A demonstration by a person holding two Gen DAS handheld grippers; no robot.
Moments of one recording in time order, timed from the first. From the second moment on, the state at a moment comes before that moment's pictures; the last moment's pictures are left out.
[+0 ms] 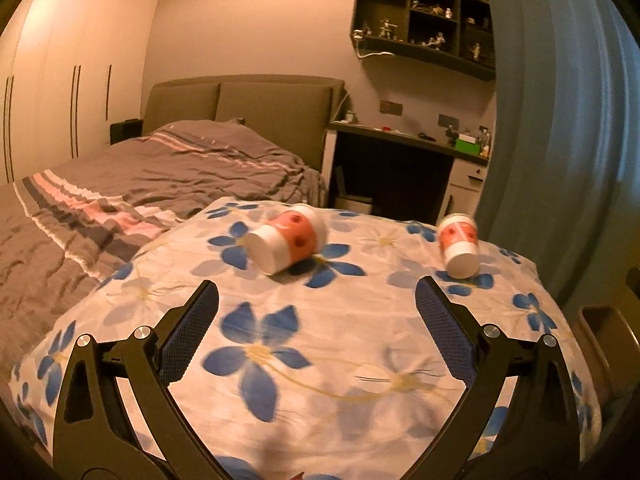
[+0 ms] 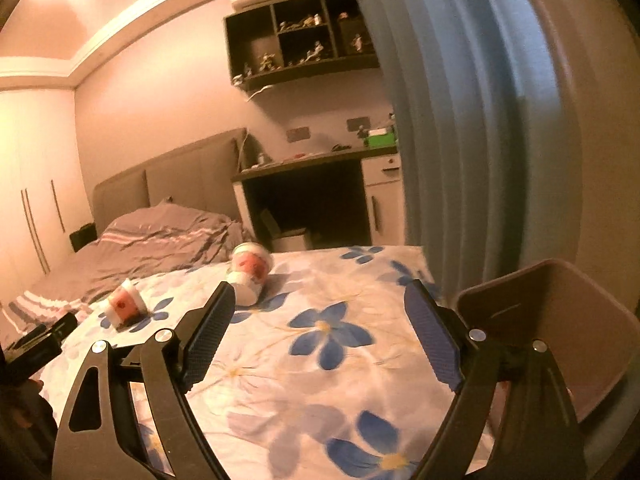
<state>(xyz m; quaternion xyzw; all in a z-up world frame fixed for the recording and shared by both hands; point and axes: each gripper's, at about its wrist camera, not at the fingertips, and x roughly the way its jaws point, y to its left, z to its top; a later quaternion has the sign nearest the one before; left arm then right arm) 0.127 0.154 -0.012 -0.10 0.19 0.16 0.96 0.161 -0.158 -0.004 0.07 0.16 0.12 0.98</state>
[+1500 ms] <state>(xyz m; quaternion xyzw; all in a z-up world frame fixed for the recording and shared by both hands) 0.275 0.280 -0.054 -0.17 0.29 0.01 0.94 0.380 0.001 -0.060 0.04 0.36 0.15 0.92</state>
